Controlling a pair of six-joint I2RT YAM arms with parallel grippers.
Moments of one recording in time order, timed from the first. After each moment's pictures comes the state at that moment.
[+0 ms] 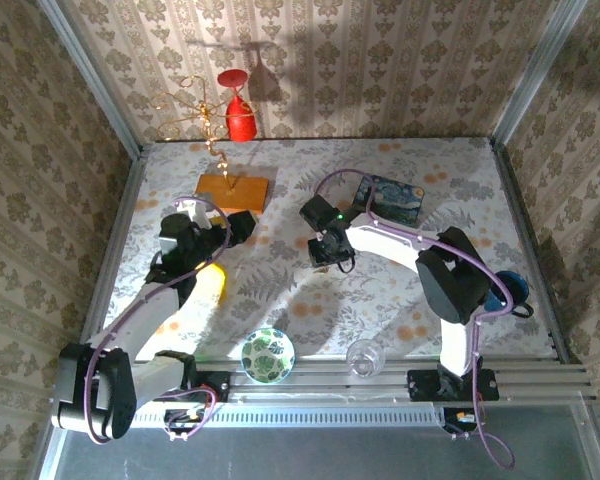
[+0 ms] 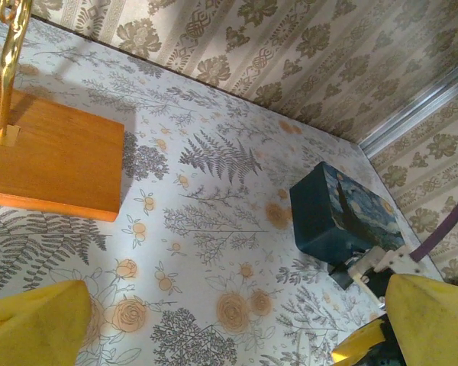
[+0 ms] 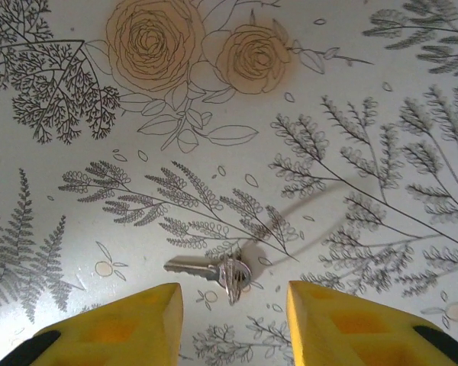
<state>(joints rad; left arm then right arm) -0.24 1.10 0.53 0.29 0.37 -0.53 0.69 1.93 1.40 -0.75 0.06 0.43</state>
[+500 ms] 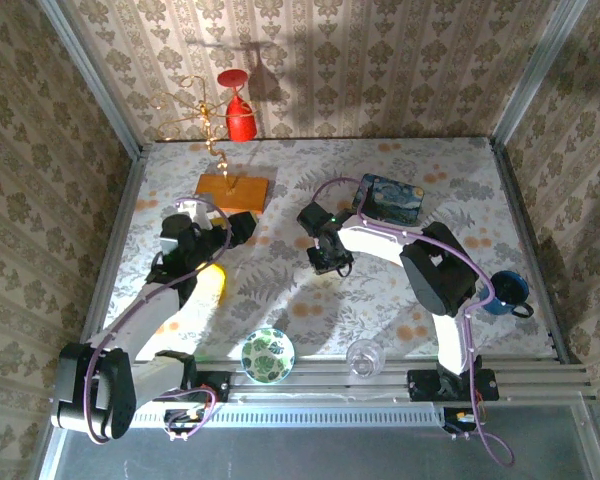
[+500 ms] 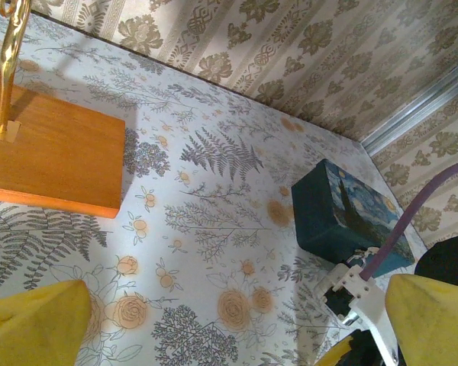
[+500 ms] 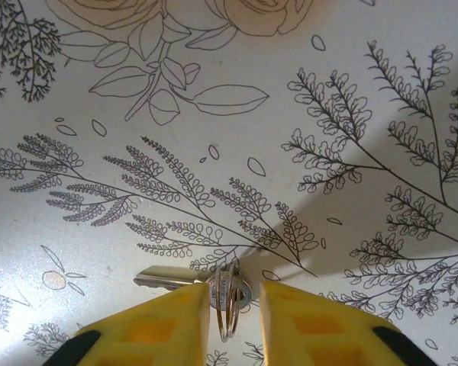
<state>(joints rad) -0.25 1.10 0.52 0.29 0.37 -0.53 0.69 2.00 1.40 -0.77 0.03 0.41</state>
